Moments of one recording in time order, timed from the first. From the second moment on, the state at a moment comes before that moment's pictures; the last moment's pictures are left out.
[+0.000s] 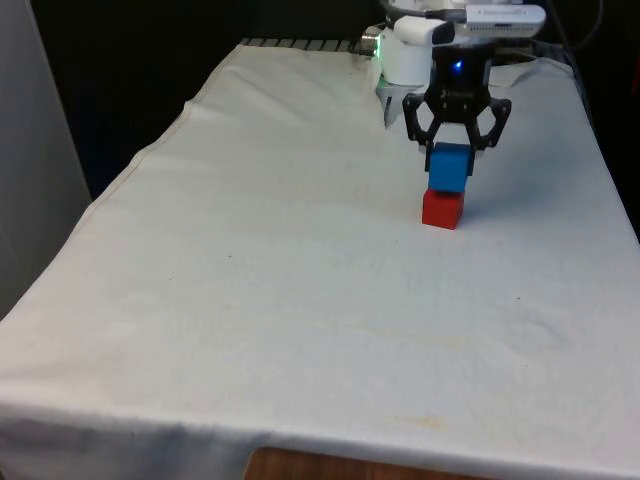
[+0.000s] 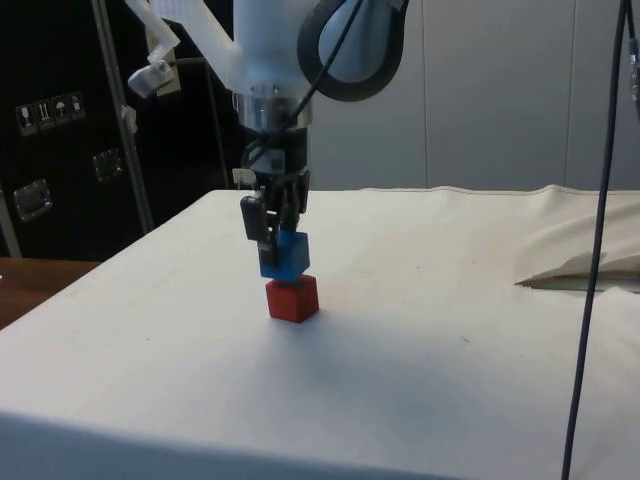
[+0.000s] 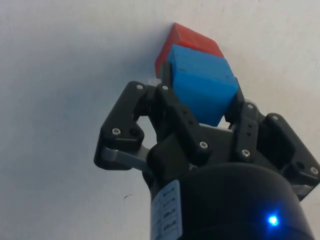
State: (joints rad) arm 0.11 0.24 0.03 -2.34 -0.12 2.71 0.34
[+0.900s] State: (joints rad) arm 0.11 0.27 0.02 -2.34 -0.12 2.73 0.29
